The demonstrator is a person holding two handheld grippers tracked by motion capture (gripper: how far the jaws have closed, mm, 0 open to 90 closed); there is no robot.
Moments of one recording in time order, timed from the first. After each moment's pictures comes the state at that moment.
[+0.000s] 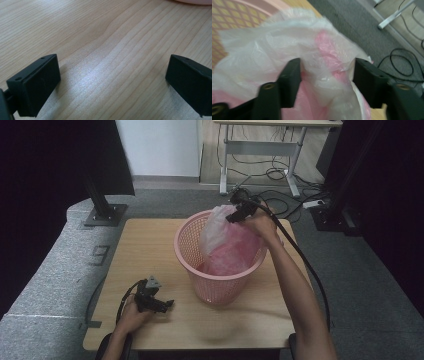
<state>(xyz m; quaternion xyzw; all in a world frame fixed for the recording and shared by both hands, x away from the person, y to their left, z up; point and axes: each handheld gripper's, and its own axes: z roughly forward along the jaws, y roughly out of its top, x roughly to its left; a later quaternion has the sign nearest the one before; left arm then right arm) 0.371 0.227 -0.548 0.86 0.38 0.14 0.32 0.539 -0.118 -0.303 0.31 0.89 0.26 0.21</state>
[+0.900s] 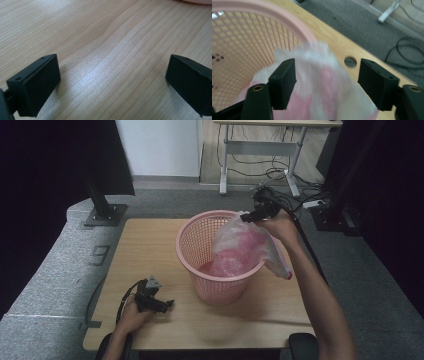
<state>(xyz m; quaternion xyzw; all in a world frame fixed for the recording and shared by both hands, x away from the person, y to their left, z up) 0.371 0.227 -0.548 0.86 0.38 0.14 0.32 0.511 -0.169 -0.279 0.36 0.85 0.33 0.20</state>
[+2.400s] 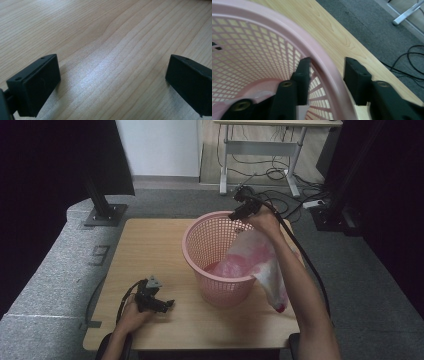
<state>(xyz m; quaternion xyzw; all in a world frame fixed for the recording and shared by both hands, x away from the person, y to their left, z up) 0.371 0.226 -0.548 0.86 0.38 0.14 0.32 0.544 -0.132 -0.298 0.32 0.89 0.29 0.17</state>
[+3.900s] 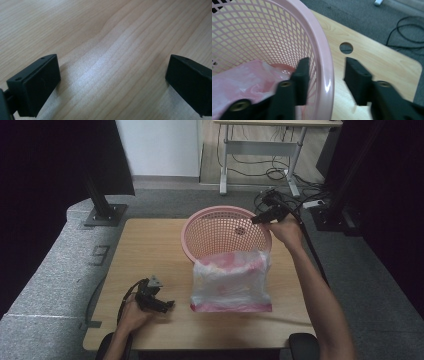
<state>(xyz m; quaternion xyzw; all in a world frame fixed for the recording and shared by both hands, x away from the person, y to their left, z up) 0.372 0.223 -0.543 0.87 0.37 0.12 0.30 0.512 -0.202 -0.299 0.43 0.83 0.32 0.18</state>
